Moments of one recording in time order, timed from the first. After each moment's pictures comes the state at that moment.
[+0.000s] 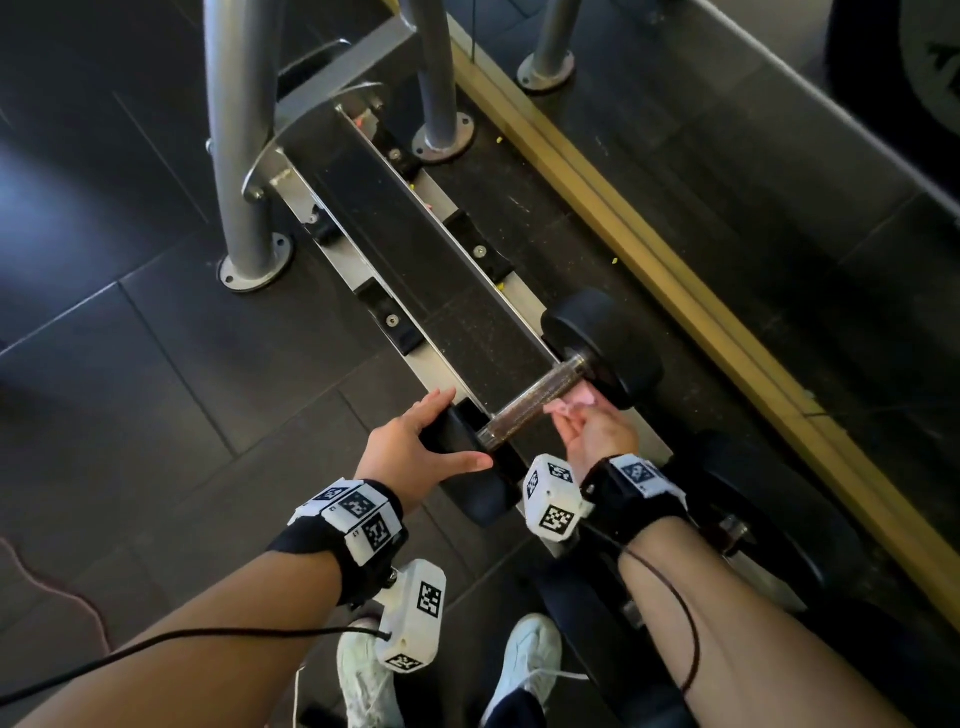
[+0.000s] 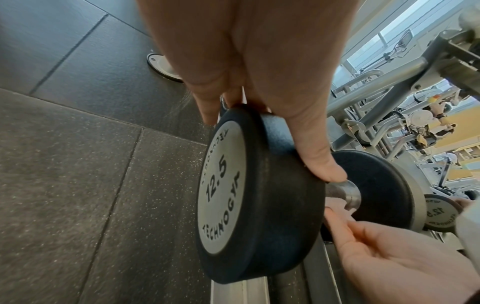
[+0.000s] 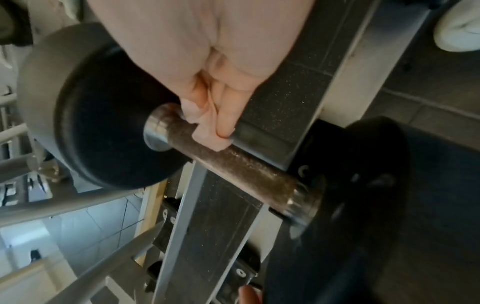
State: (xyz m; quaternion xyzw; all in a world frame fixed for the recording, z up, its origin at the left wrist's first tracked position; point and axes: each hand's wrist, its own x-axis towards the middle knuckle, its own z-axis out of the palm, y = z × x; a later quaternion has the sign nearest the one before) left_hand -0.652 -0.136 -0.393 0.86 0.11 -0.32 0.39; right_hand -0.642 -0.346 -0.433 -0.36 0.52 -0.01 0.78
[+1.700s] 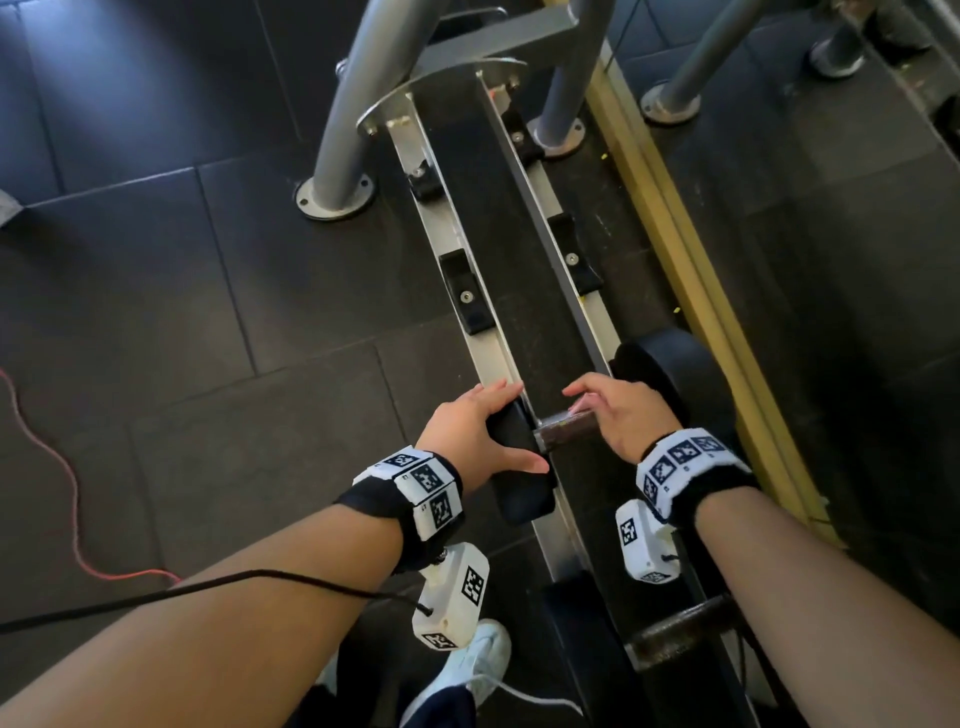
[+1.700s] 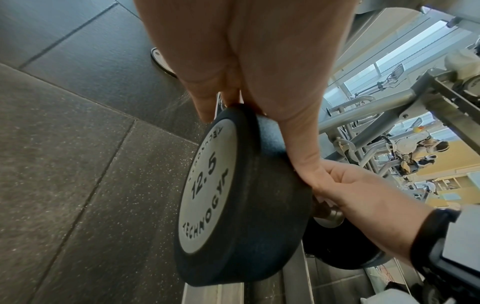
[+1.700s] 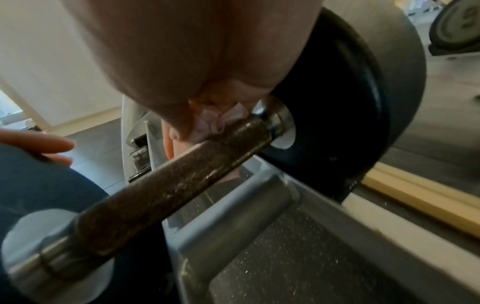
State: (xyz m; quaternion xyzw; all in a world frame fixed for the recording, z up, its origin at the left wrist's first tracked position) left_hand -0.658 -0.138 -0.398 0.84 0.11 -0.31 0.44; right_hand -0.575 -0.347 -0.408 -0.91 -0.09 0.35 0.20
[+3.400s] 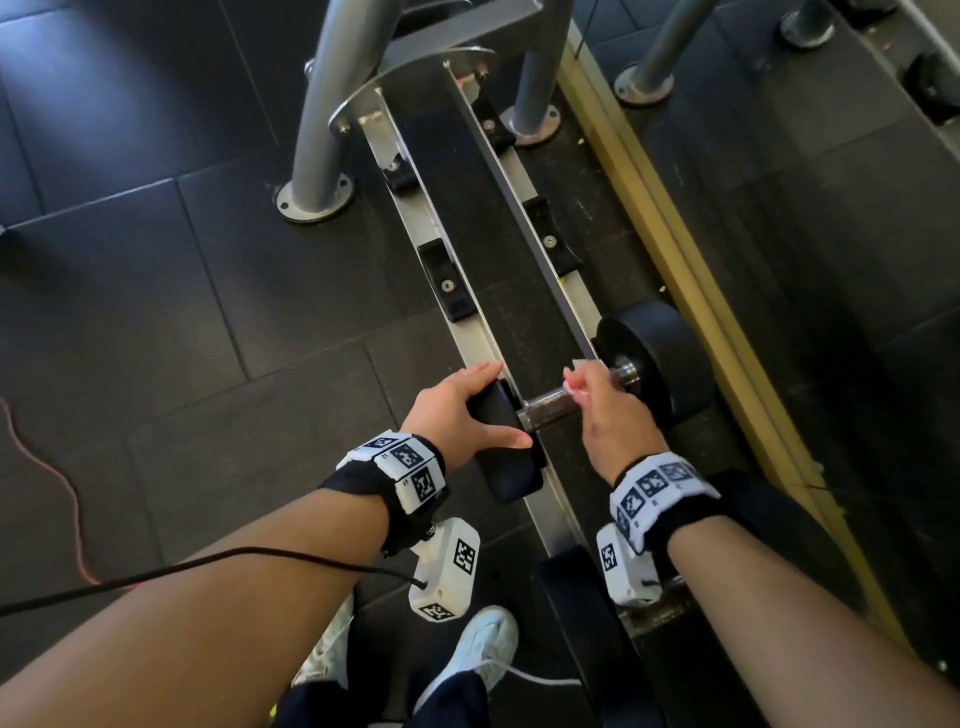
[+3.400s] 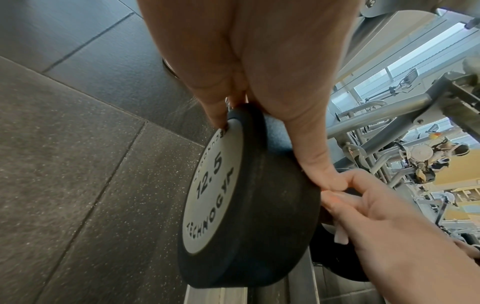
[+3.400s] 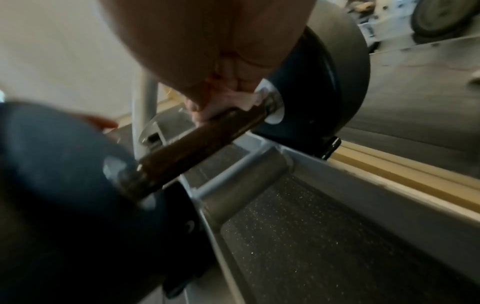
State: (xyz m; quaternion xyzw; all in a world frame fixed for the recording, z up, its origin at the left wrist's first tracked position) left_hand -0.660 -0.140 -0.398 0.82 0.14 -0.30 0.46; right_hand -0.628 -0.352 -0.407 -0.95 -0.06 0.21 0.23
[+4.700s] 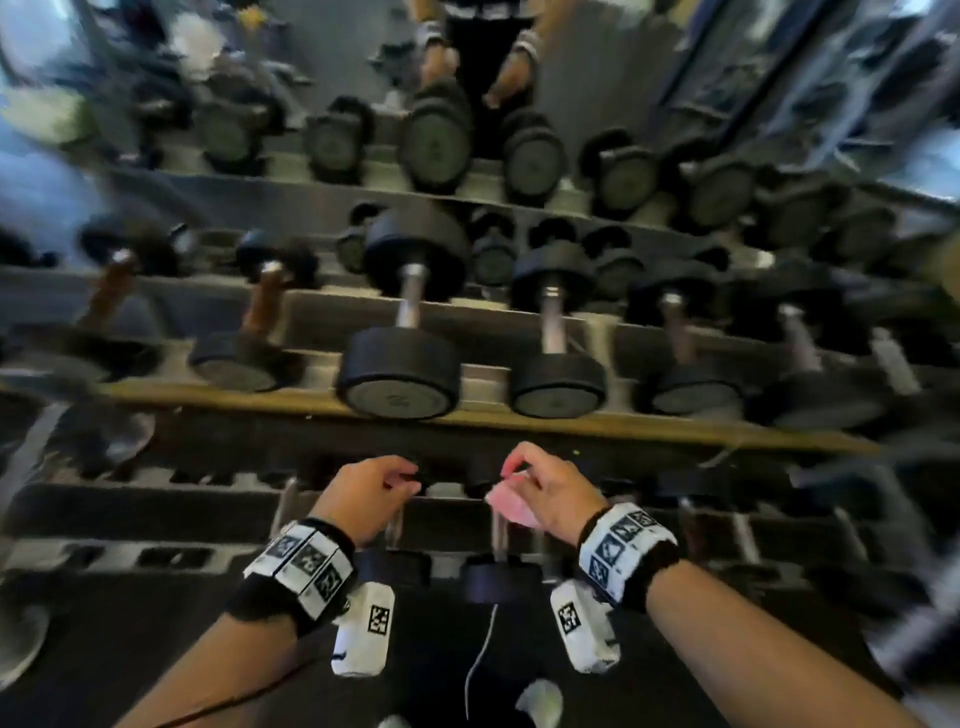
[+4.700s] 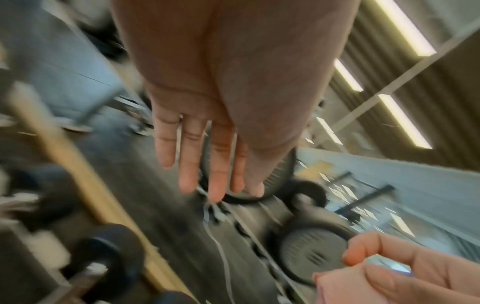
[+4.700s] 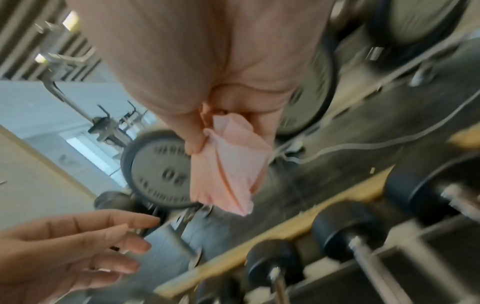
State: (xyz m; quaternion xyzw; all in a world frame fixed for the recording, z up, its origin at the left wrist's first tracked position) left_hand -0.804 -0.297 0.024 0.83 -0.36 -0.34 0.26; right_hand -0.998 -0.456 0.050 -0.85 0.35 0.02 0.40
